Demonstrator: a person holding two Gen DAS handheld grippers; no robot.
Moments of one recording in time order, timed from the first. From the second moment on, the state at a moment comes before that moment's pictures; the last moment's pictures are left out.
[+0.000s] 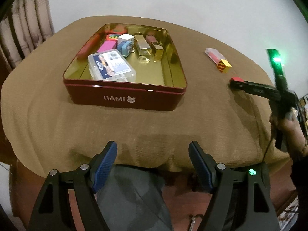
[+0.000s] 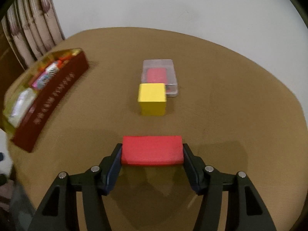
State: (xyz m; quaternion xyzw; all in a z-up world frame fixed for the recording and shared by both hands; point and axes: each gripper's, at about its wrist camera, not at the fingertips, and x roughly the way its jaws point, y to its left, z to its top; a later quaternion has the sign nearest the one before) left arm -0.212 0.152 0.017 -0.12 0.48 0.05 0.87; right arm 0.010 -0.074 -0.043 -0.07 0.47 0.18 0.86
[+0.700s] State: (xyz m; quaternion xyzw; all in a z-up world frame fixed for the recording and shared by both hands) left arm -0.217 0.181 0.026 -0.15 0.47 0.06 0.86; right arm -0.010 0.156 0.013 -0.28 0.41 0.43 0.75
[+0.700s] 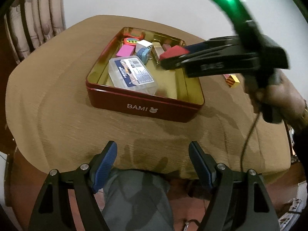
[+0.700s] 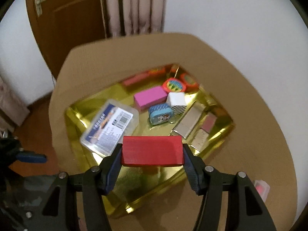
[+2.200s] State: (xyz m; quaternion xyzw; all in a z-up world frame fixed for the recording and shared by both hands) left arm -0.205 0.102 0.018 -0.02 0.51 0.05 0.86; right arm 0.003 -0.185 -0.029 -0.02 0.37 0.05 0.93
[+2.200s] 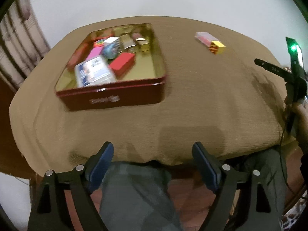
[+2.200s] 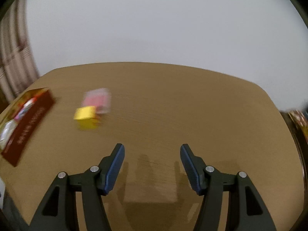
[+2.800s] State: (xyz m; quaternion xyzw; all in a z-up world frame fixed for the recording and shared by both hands) left arm -0.030 0.006 0.030 -0.01 0.52 -0.01 0.86; right arm -0.005 -0.241 -0.030 0.10 0.34 0.07 0.93
